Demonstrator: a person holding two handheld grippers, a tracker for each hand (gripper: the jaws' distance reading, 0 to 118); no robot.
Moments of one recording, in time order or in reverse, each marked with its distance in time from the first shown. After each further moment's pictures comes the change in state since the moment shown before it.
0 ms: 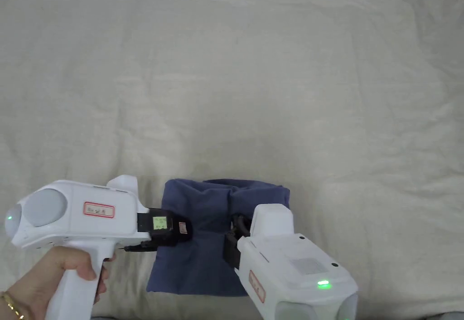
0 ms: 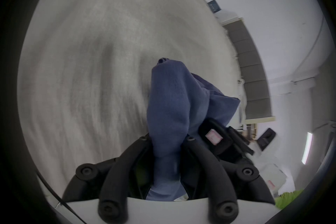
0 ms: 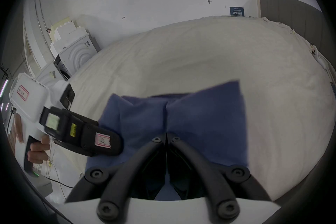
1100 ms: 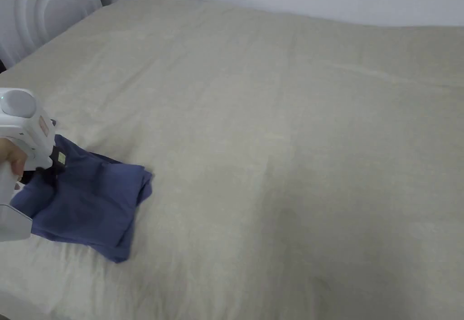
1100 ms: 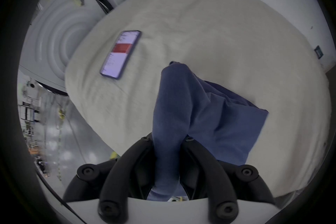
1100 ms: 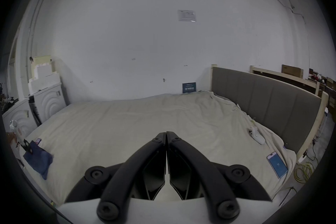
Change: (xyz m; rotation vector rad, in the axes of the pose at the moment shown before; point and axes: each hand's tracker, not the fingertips) left arm -0.235 0.128 0.275 0.209 0.989 0.262; right arm 0.108 0.169 0.195 0.496 -0.366 0.031
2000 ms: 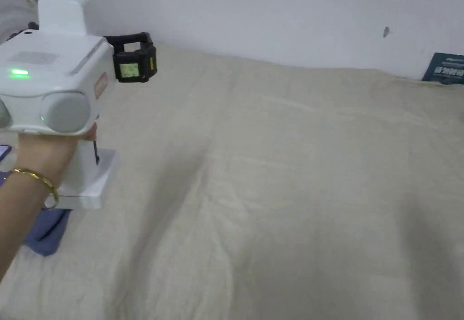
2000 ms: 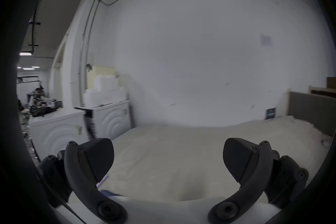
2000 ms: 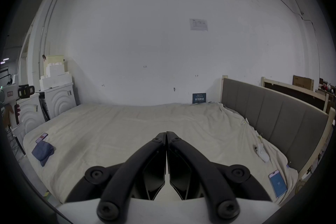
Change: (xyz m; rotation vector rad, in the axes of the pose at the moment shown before) left arm 0.178 -0.156 0.300 1.275 -0.367 -0.041; right arm 0.021 0.022 0.031 0.111 0.149 0.091
